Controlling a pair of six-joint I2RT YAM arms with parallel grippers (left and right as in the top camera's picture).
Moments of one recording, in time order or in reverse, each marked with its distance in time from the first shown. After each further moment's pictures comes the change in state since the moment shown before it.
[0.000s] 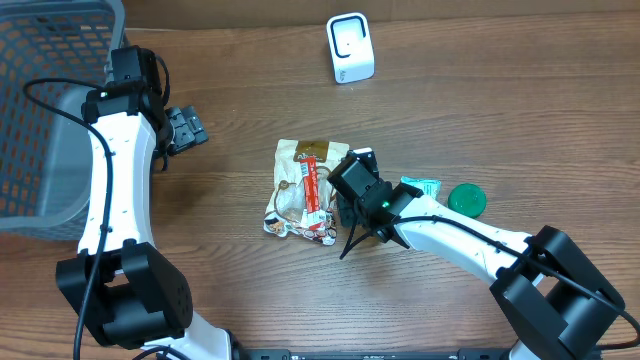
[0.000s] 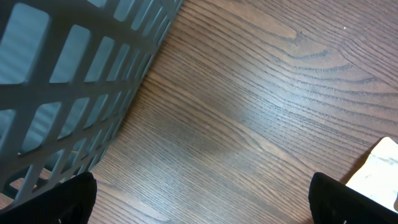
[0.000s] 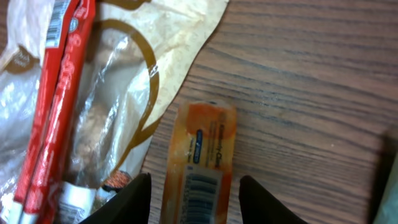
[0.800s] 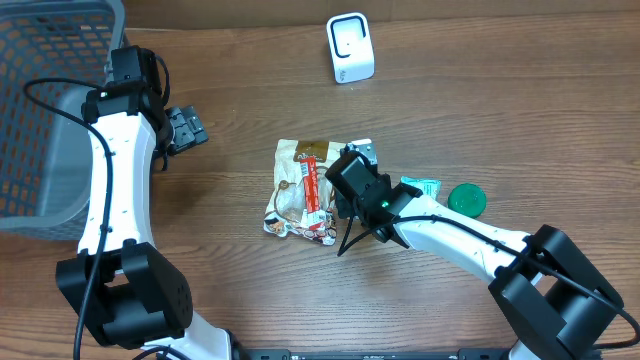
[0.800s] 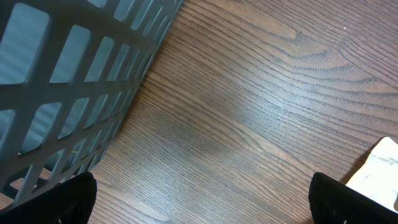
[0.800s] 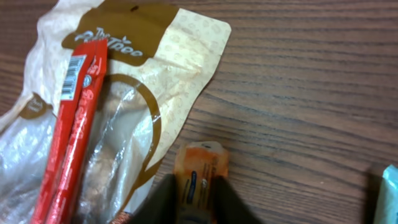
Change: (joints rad) left arm 0.000 0.000 0.000 0.000 0.000 0.000; right arm 0.000 0.006 0.000 0.092 0.076 0.003
